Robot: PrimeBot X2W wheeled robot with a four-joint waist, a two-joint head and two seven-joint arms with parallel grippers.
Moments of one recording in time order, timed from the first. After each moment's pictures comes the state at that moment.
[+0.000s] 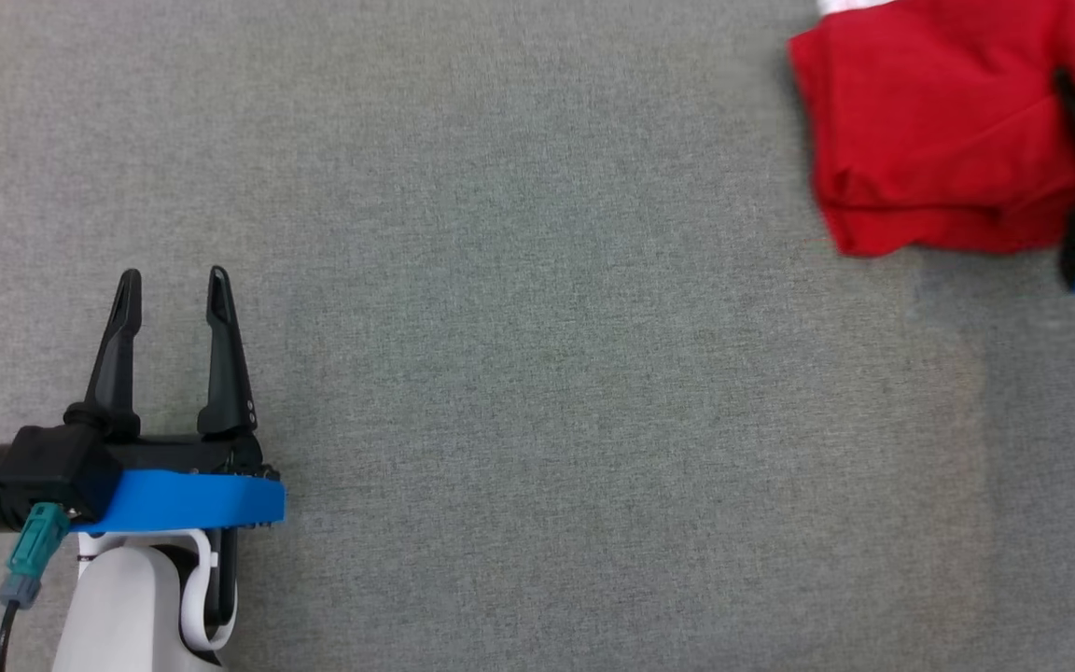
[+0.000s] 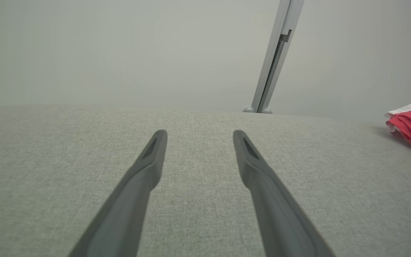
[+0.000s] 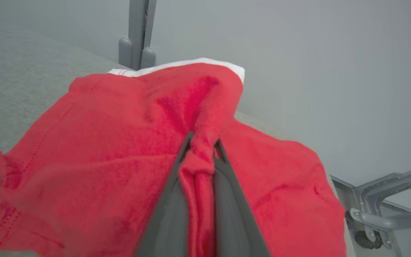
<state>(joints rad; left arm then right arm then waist) -0.24 0.10 0.02 0.14 -0.19 -0.13 -0.26 -0.90 -0.55 0.36 0.76 0.29 0.13 -0.11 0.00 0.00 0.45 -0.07</state>
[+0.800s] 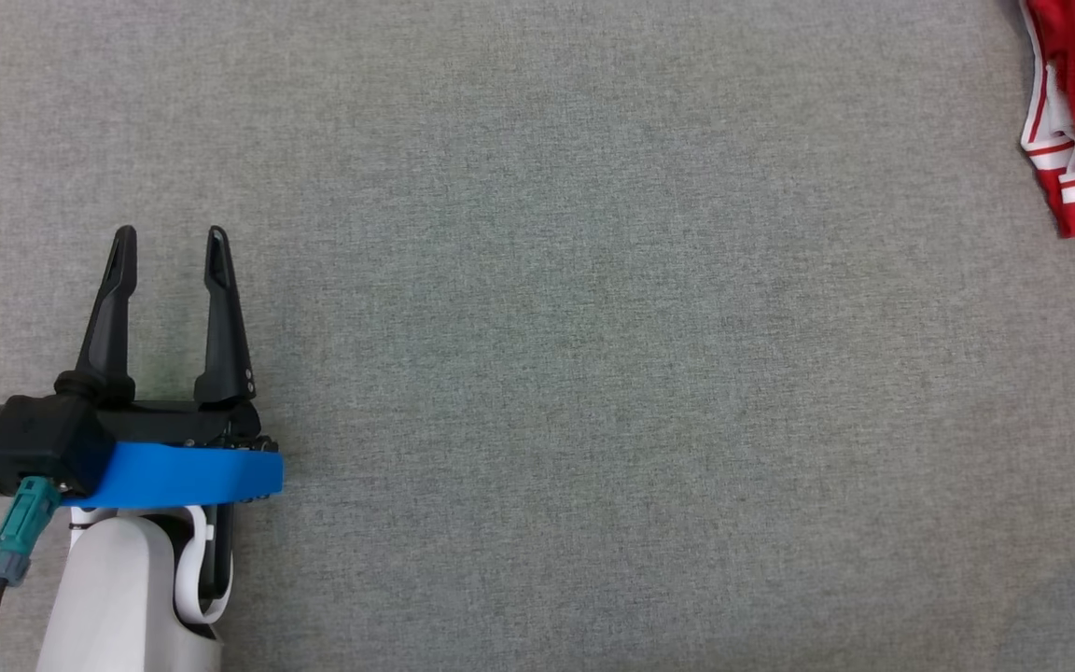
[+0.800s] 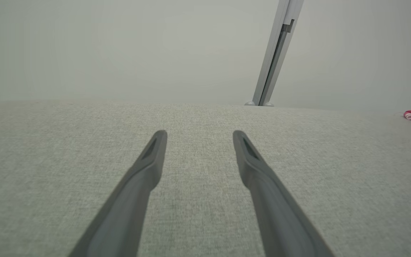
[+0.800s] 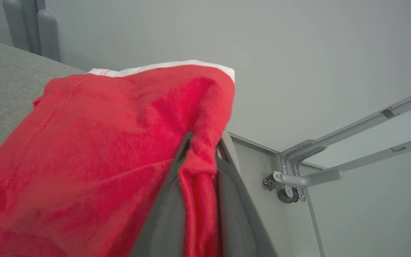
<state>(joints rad) -0.28 0.12 0.00 0.12 -0.19 -0.13 -0.26 -1.04 -0.76 0.28 0.84 0.28 0.13 0.02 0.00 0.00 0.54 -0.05</state>
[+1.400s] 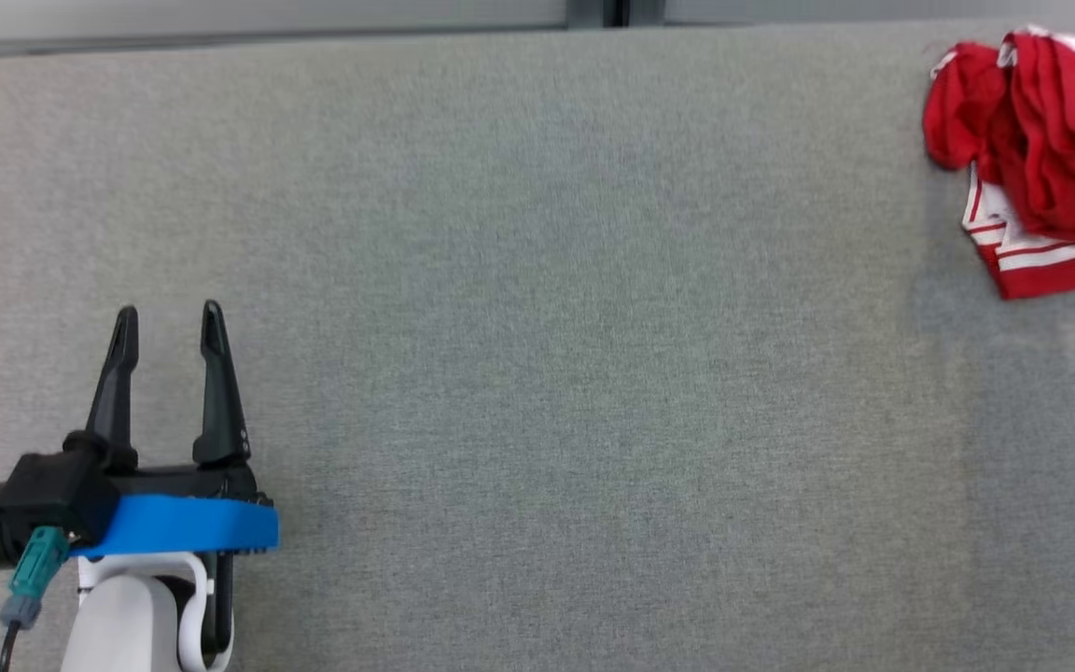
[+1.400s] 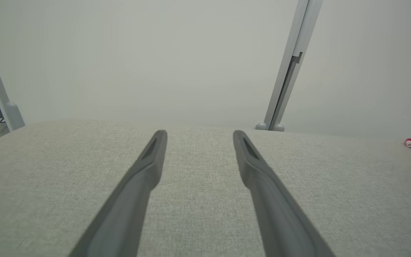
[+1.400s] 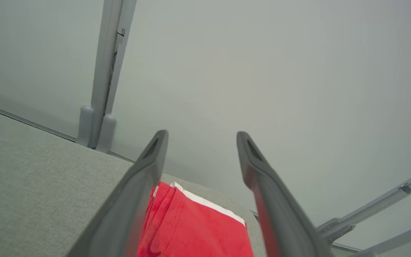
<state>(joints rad) -0.21 0.09 0.05 0.16 -0.19 -0.13 -0.26 -1.02 -0.57 0.24 0.82 0.14 0.13 -0.16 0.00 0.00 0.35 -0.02</state>
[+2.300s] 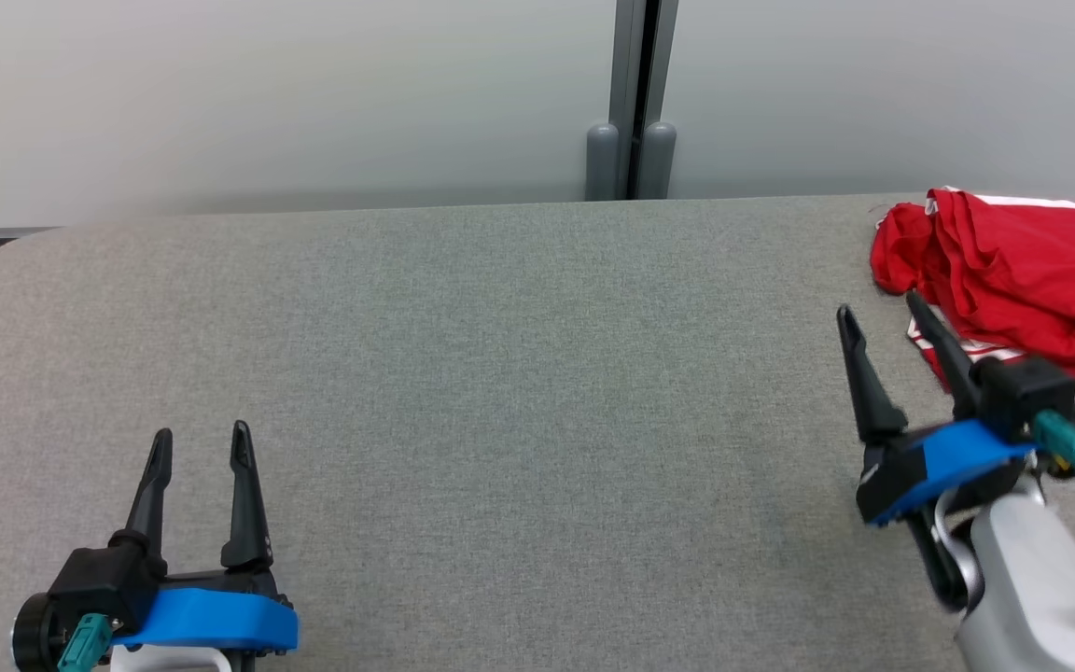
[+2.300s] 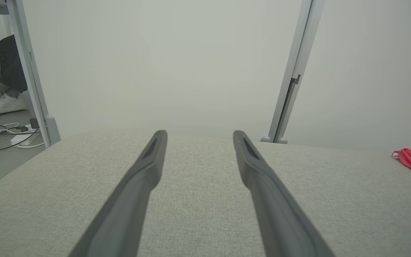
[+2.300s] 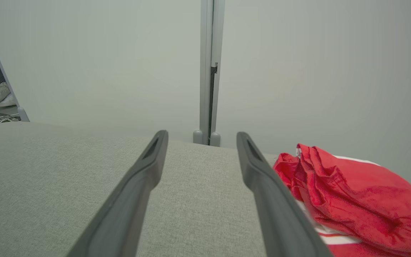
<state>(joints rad) -0.04 0.06 0.06 0.20 -0.16 -0.13 -0.26 -0.43 -0.20 0.12 0.53 0.20 0.13 -0.26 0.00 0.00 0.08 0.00</state>
